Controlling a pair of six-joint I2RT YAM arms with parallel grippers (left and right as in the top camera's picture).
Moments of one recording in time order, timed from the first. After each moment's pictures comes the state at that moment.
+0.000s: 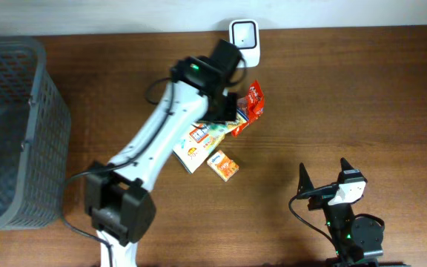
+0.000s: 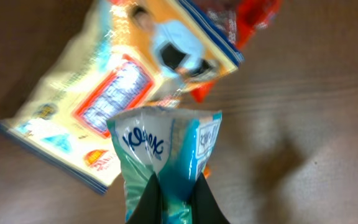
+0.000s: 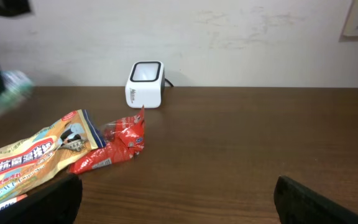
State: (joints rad) left arm -0.57 2.03 1.97 -1.25 0.04 -0.47; right arm 0.09 0.02 0.01 -0.08 -0.04 0.05
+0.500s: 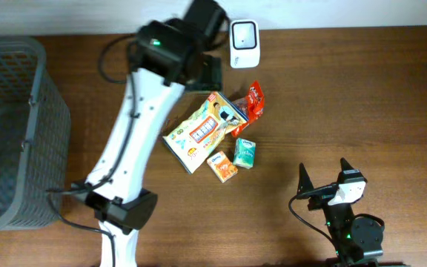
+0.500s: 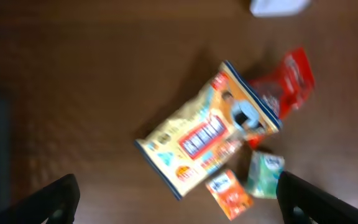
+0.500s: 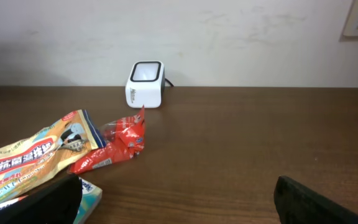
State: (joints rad) left arm -0.50 2.11 2.63 -1.68 -0.27 -0.46; right arm 0.09 0.02 0.01 -0.08 -0.04 0.05
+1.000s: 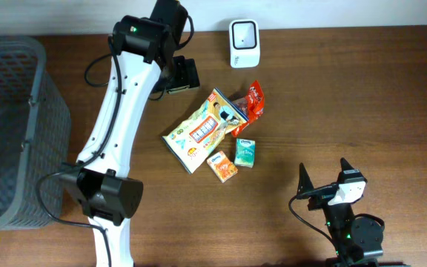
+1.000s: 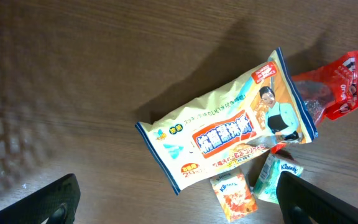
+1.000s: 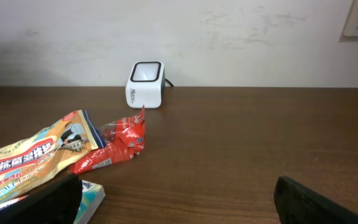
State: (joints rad) left arm -0.33 2.13 2.39 -1.59 -0.09 -0.52; right arm 0.09 0.02 0.01 -0.08 -0.04 0.05
